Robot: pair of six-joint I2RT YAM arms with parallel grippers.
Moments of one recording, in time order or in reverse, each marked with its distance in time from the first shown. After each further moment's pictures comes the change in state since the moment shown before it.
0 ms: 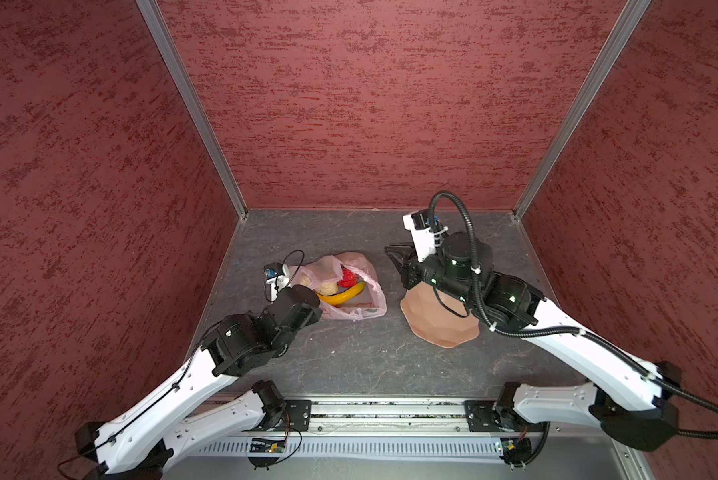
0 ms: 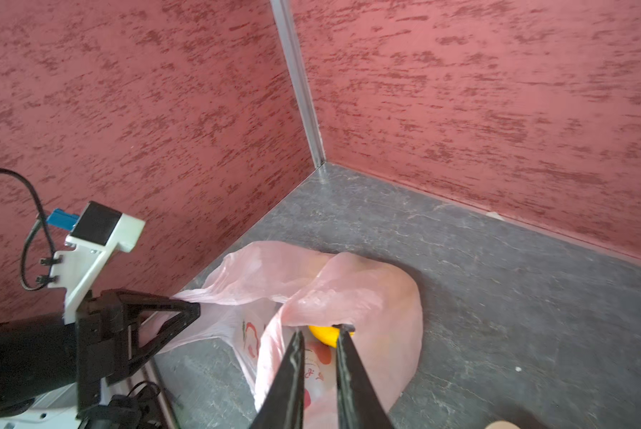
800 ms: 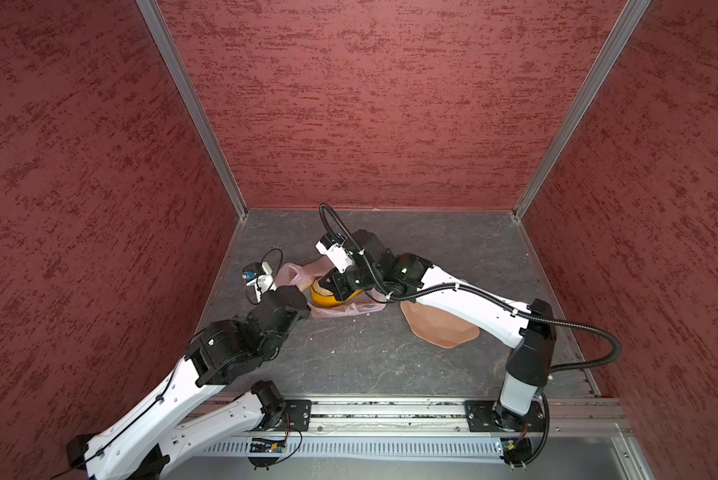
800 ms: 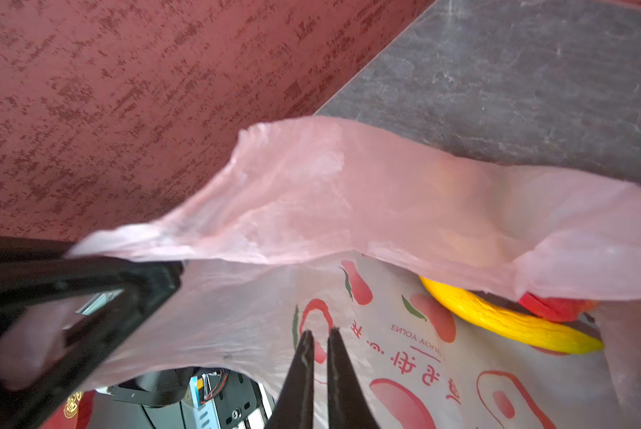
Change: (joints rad) left arm 0.010 -0.065 0.014 0.037 -0.079 -0.097; right arm 0.061 0.533 0.282 -0.121 -0.311 0.071
